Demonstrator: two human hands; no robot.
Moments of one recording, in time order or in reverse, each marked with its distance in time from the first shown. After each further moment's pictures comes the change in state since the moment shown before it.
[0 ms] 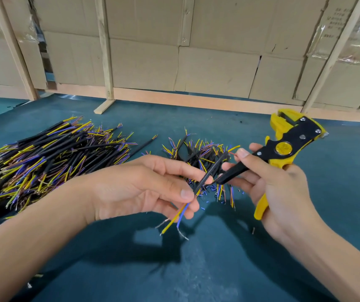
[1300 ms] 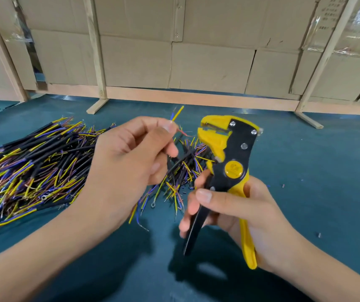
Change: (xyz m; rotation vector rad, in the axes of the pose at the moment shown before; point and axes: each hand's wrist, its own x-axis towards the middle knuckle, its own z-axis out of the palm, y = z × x) left_hand 0.015 0.003 0.035 -0.007 0.722 0.699; right_hand -0.038 0.005 0.014 -0.044 -0.553 0.232
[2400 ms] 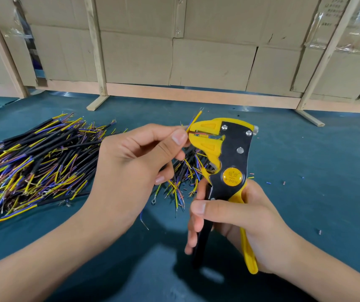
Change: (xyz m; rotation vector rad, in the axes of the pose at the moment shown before) left_hand -0.007 -0.014 -0.007 0.109 -0.076 0.164; right_hand -0.001 0.003 0.005 -0.029 -0.094 0.041
